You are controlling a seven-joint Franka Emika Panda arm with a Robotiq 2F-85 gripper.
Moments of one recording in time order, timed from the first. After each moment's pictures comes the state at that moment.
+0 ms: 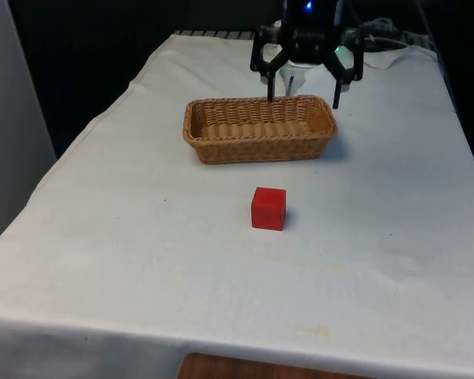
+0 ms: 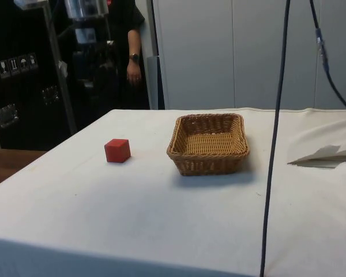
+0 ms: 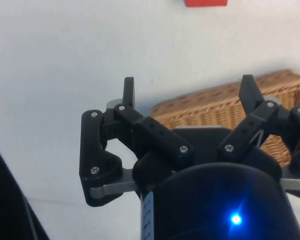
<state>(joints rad) 0.29 0.44 -0.29 -1.67 0.07 2.10 0.04</state>
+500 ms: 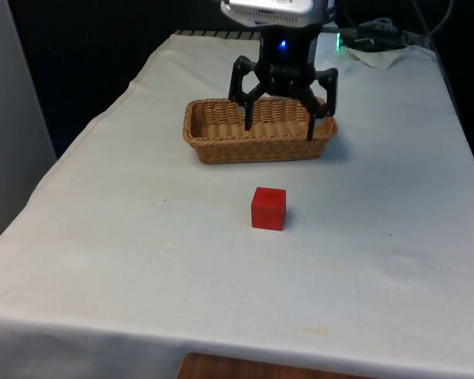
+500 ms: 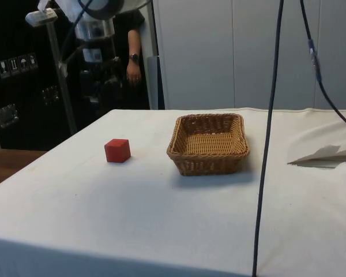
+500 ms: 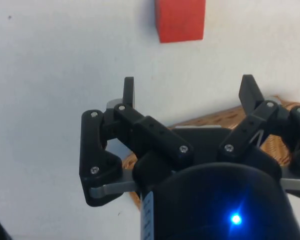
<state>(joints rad) 0.27 0.51 -0.32 -1.70 0.07 2.23 0.04</state>
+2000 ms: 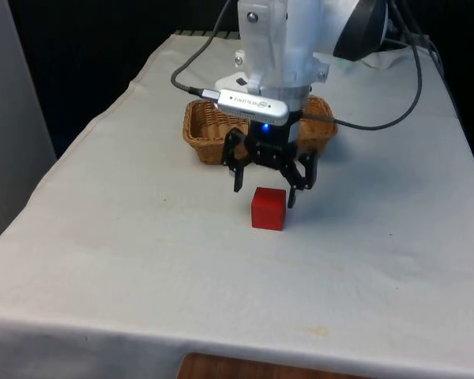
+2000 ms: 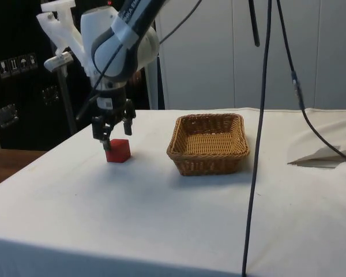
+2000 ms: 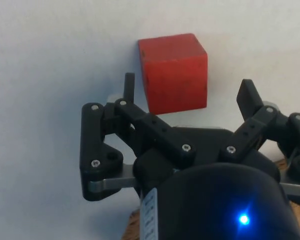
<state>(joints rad) 0.26 0.70 -0.33 -1.74 0.13 2.51 0.13</state>
